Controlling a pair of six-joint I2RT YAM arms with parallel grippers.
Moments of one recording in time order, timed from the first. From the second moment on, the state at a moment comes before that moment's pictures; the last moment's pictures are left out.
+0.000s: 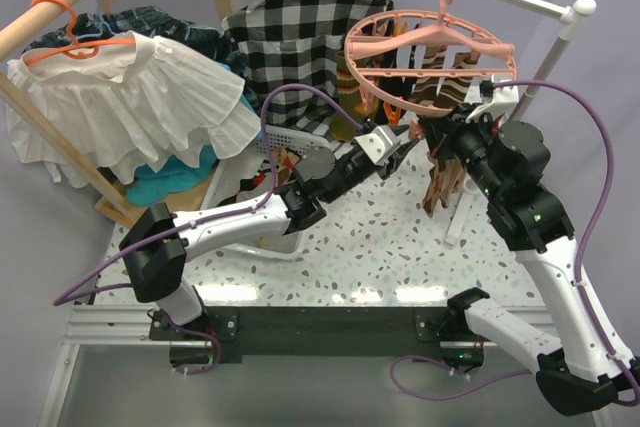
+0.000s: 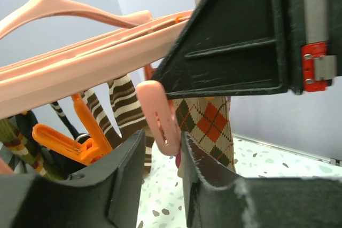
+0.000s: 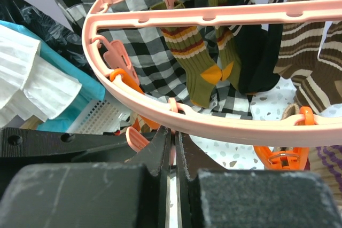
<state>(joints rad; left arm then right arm) -1.04 1.63 1.22 0.72 -0.04 0.19 0.40 0.90 1.26 -0.43 0.06 0.33</state>
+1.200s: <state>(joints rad) -1.03 1.64 1.26 0.64 -0.06 0.07 0.40 0.91 1.23 -0.40 -0.04 0.29</state>
